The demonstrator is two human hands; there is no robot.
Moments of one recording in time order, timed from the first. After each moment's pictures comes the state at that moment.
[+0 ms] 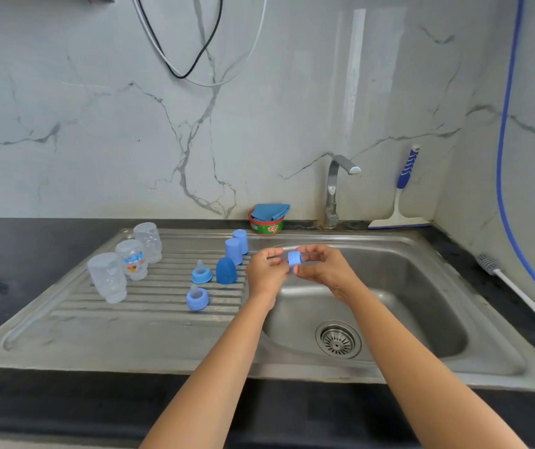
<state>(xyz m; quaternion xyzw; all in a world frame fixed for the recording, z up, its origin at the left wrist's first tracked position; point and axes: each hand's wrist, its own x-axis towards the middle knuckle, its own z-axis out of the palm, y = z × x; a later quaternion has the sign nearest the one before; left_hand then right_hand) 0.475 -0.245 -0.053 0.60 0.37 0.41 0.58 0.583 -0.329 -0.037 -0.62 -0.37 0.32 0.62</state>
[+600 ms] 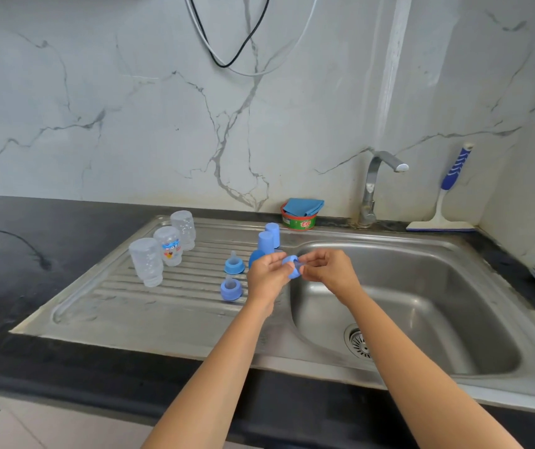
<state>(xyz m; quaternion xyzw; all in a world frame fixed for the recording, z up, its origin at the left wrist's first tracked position) 0.417 -0.212 -0.072 0.57 0.36 0.42 0.61 0.536 -0.293 -0.044 -0.66 -0.44 0.25 0.55</state>
